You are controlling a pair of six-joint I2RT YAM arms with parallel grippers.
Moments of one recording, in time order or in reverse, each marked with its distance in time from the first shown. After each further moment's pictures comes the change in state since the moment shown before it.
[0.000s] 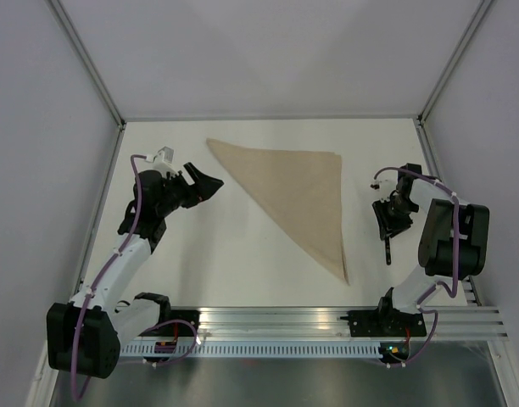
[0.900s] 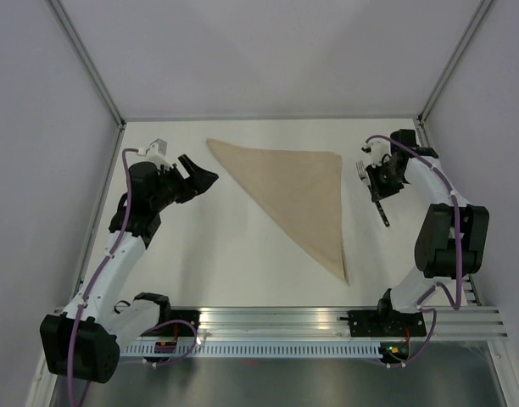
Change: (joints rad) left arm 0.000 -0.032 0.129 -0.193 -0.064 0.010; right arm 0.085 -0.014 0.261 -0.044 -0.057 0.043
